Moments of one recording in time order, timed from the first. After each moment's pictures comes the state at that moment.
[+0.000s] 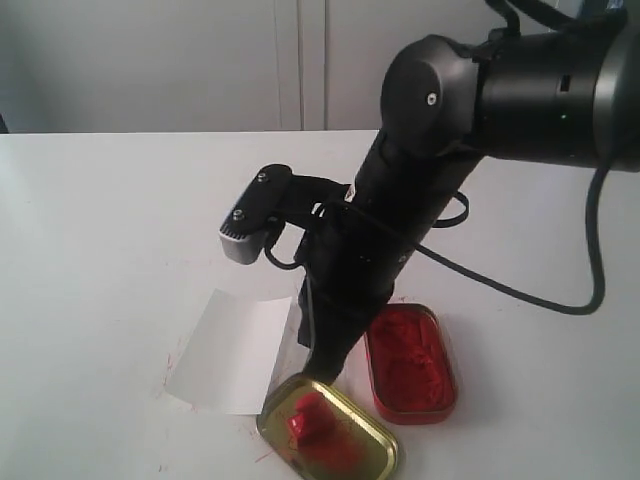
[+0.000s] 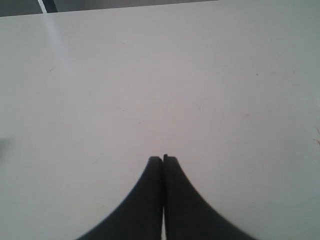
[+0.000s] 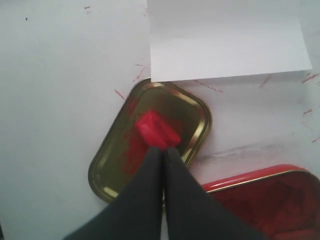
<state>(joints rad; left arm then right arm) 0.04 0.00 0.02 -0.10 0.39 0.15 0.70 1.69 -1.25 0.33 0.98 -0.80</state>
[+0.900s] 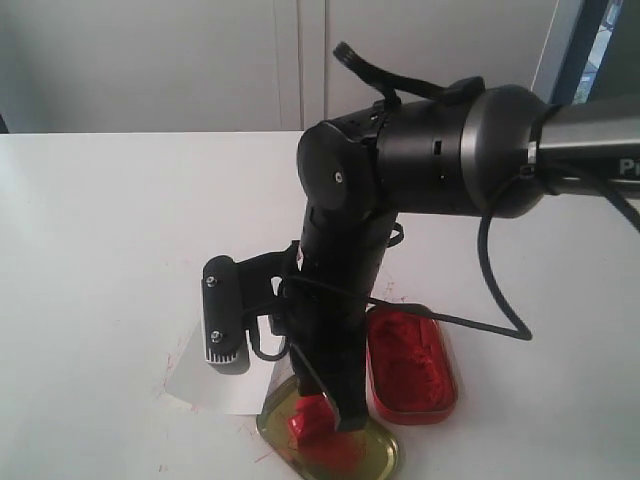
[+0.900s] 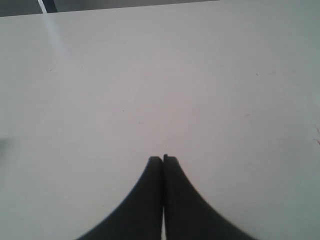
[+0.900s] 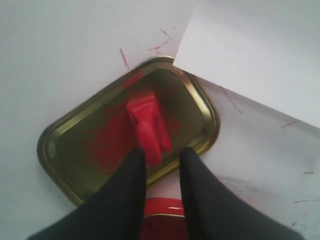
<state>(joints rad) 0.04 0.00 0.02 -0.10 0.39 0.15 0.81 1.82 -1.28 0.15 0.97 -1.10</state>
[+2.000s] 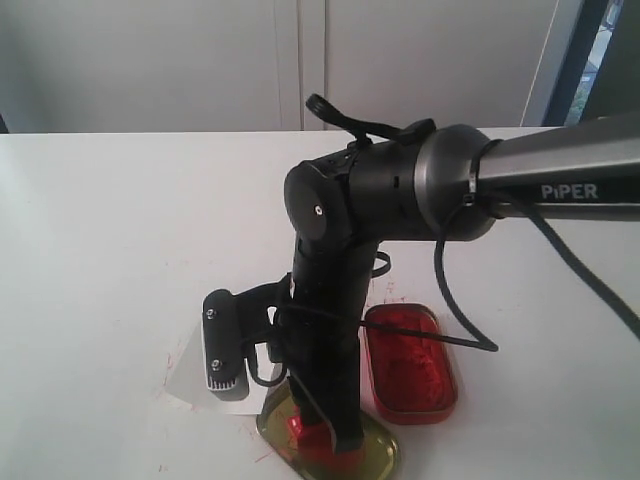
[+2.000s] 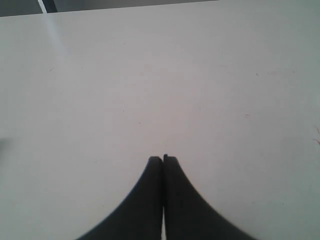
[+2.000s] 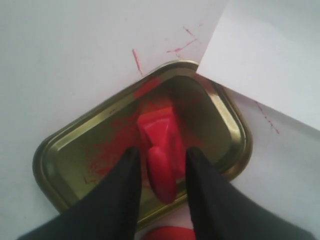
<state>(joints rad) 0.04 0.00 0.02 -0.10 0.39 0.15 0.81 1.91 -1.28 0.18 0.96 -1.14</state>
